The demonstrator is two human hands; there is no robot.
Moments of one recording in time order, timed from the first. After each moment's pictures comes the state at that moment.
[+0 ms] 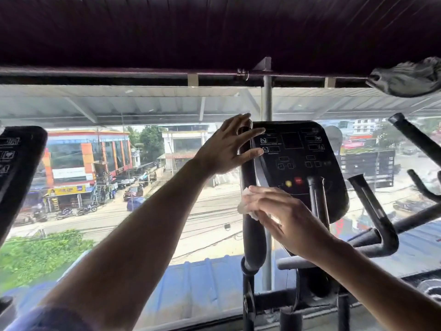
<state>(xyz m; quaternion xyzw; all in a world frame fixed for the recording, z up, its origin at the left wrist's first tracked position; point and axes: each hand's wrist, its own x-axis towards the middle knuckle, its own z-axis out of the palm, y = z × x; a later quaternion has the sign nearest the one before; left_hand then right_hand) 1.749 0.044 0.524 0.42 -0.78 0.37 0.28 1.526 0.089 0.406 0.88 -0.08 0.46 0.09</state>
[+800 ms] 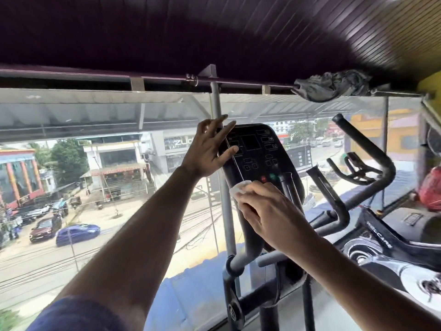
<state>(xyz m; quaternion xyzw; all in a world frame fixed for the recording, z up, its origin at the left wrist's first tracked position) 1.776 -0.029 0.527 0.25 -0.79 0.35 0.43 1.582 0.123 0.412 0.81 -0.37 0.42 0.20</state>
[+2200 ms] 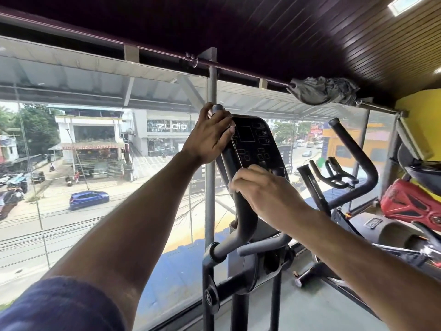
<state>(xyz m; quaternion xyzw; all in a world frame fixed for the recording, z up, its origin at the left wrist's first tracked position) 1.776 -0.053 0.518 0.23 -0.79 0.37 0.43 1.590 0.121 0.445 0.84 -0.35 0.25 0.33</state>
